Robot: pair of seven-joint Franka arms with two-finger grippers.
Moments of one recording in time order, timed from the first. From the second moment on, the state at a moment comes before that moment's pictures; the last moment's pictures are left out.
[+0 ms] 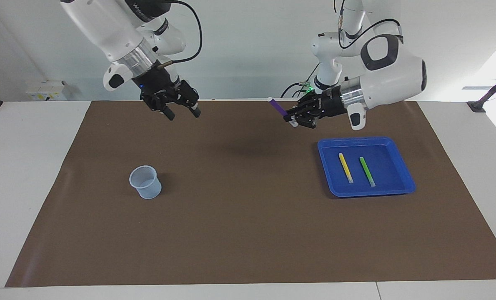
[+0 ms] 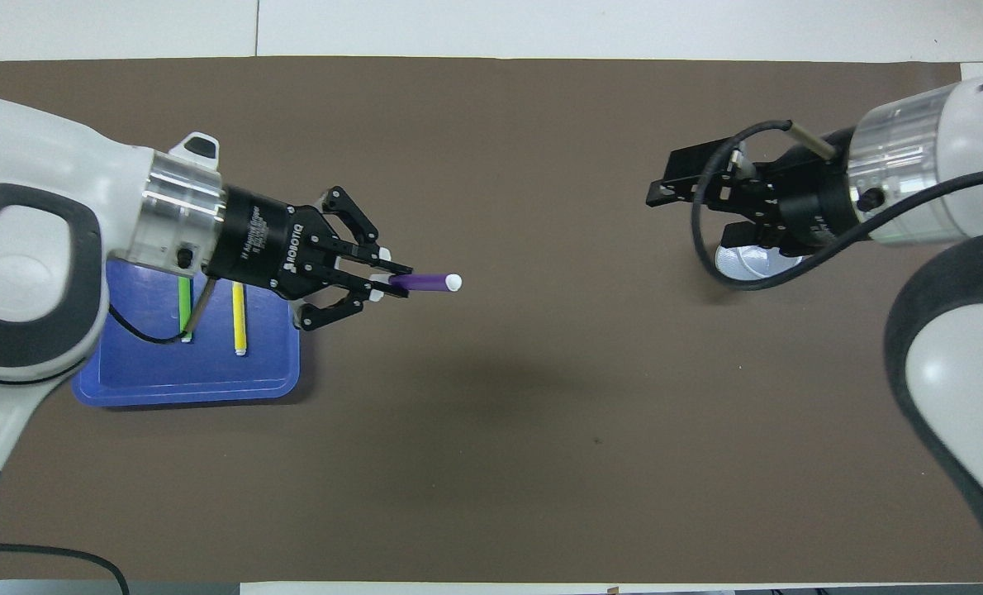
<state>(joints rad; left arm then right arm) -0.10 0.05 -0.23 -1.84 -0.98 1.82 -1.37 0.22 0.01 0.02 -1.61 0.42 1.83 0.54</state>
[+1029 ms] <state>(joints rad) -0.29 -0.05 -0.23 -2.06 -1.33 2.24 -1.41 0.41 0.00 0.02 -1.70 0.43 1.98 0.69</state>
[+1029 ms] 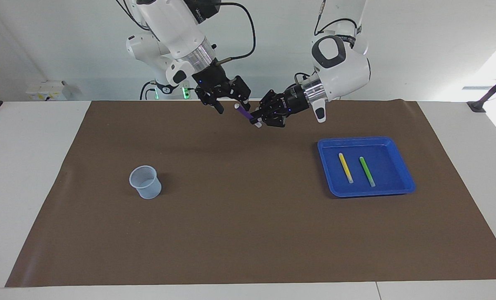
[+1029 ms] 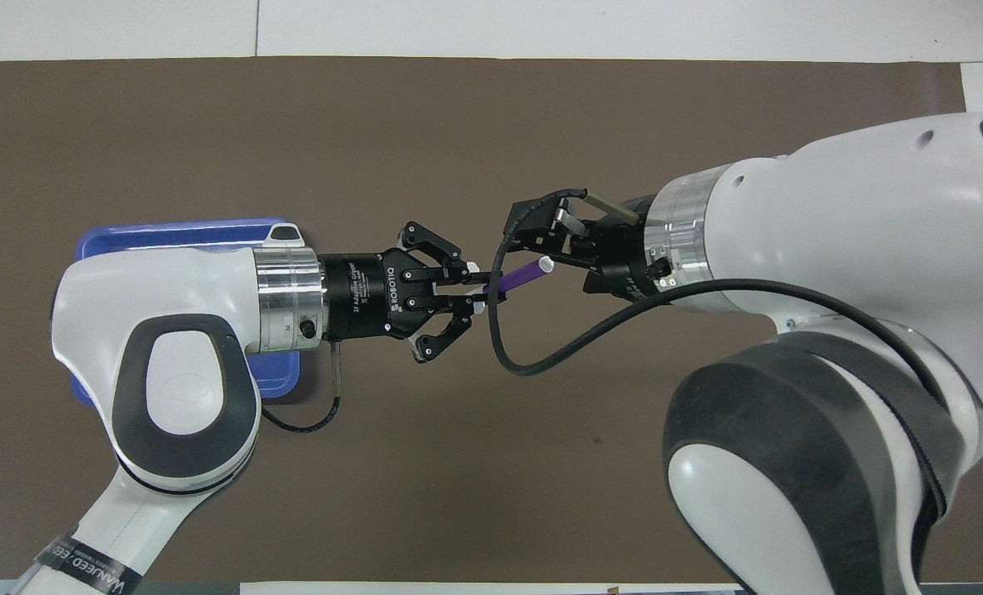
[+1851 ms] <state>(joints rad) -0.29 -0.06 -0.23 -2.06 -1.38 2.25 -1.40 0.44 0.00 0.03 -1.70 0.42 2.01 0.69</state>
